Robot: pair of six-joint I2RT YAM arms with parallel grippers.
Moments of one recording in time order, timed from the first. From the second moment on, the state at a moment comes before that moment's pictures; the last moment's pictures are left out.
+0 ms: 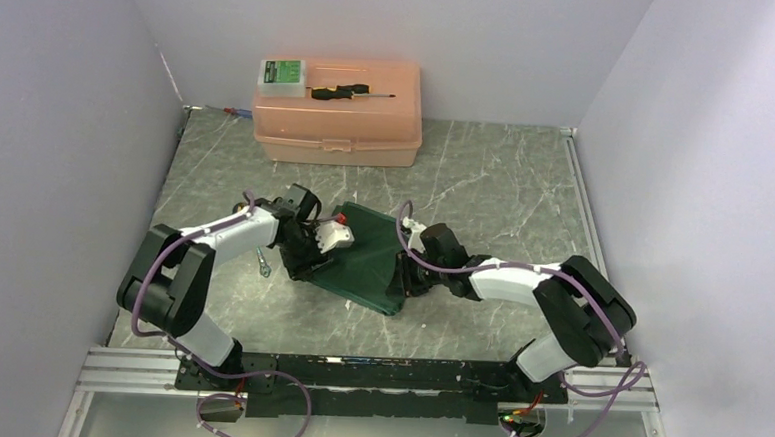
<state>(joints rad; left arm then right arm) -0.43 1.57 0.88 -0.63 0.24 0.68 0.71 1.54 0.58 0.16 -0.40 0.47</state>
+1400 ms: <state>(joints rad) -0.27 1.16 0.54 -0.58 0.67 1.79 1.04 1.30 0.71 -0.23 0.01 -0.21</state>
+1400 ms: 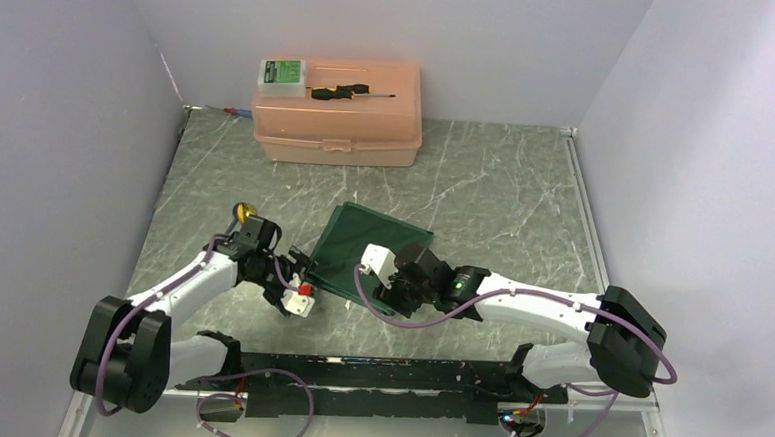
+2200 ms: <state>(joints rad) -0.42 1.34 0.59 -0.44 0.42 1.82 1.04 1.31 0.71 -0.23 -0.07 -0.25</state>
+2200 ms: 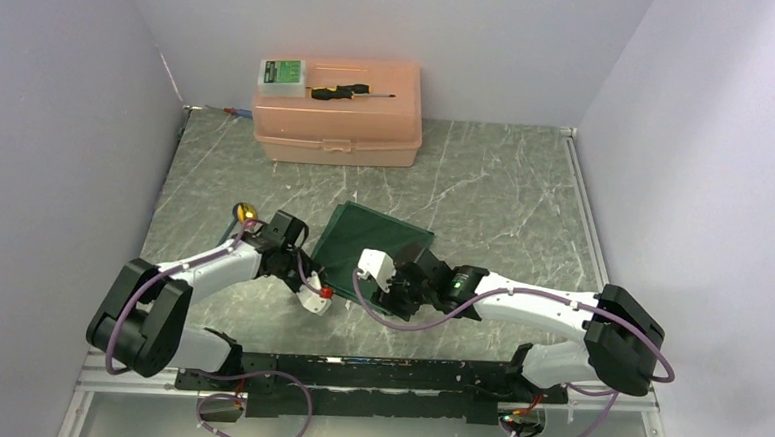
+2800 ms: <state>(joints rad) -0.46 1.40 0.64 -0.43 0.38 1.71 1.06 1.43 0.72 -0.23 -0.17 -0.33</state>
